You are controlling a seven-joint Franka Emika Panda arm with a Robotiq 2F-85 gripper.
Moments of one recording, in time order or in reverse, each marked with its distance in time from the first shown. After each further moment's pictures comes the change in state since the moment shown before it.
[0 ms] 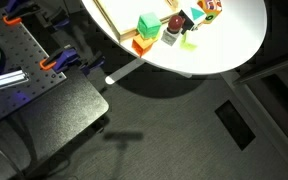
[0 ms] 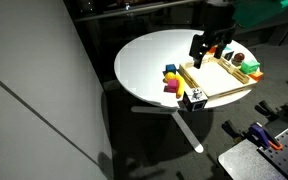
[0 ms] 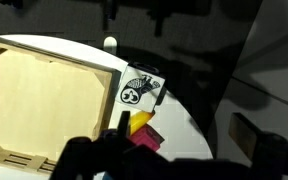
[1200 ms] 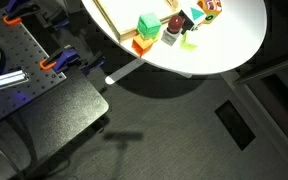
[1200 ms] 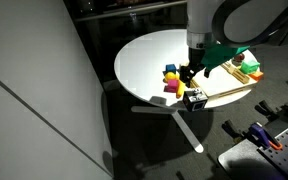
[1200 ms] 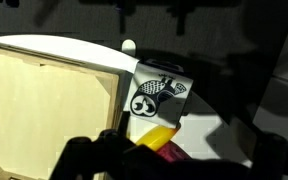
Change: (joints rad) arm 0.000 0.307 -0.006 0.037 -0.240 0.181 0.245
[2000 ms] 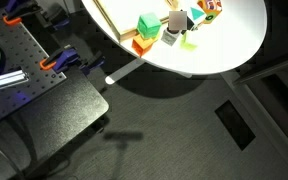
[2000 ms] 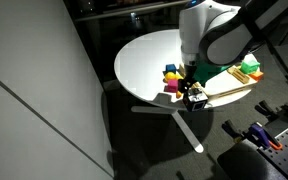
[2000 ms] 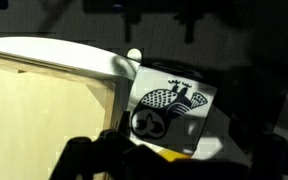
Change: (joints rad) arm 0.067 0.197 -0.097 0.063 -0.059 0.062 0.044
